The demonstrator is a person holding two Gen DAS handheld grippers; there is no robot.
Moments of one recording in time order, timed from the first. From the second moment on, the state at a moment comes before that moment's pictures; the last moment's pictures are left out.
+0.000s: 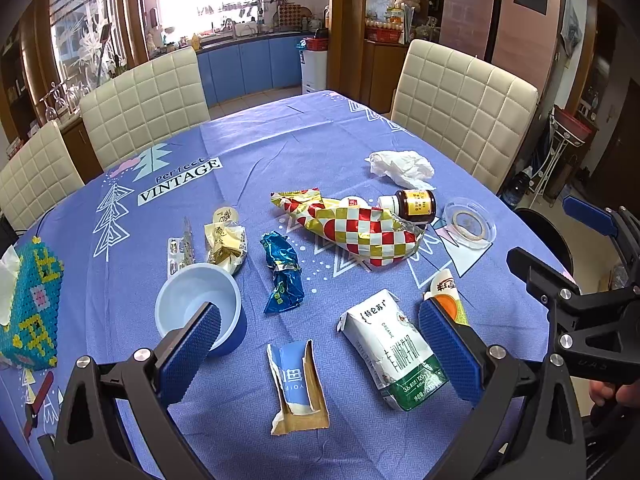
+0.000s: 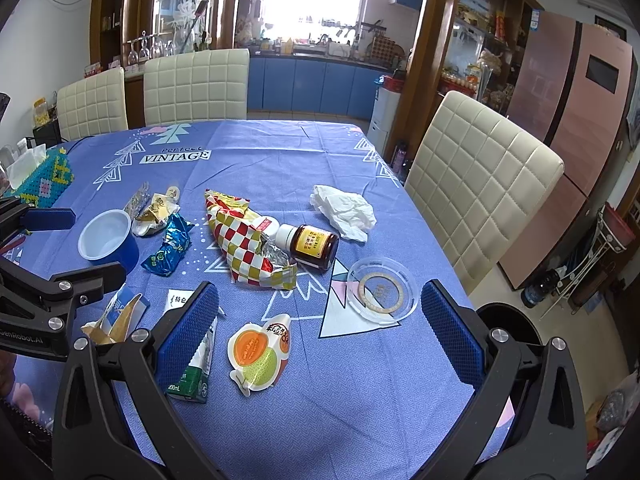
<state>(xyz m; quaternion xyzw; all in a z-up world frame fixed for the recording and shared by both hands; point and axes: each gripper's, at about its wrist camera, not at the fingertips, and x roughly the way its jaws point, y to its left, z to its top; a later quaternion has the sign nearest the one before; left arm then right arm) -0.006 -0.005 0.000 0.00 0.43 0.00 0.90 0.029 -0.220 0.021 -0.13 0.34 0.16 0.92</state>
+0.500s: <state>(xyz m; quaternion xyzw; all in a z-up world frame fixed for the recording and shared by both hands) 0.002 -0.005 0.000 0.00 0.43 0.00 0.90 0.030 -0.218 0.021 -0.13 0.34 0.16 0.92</state>
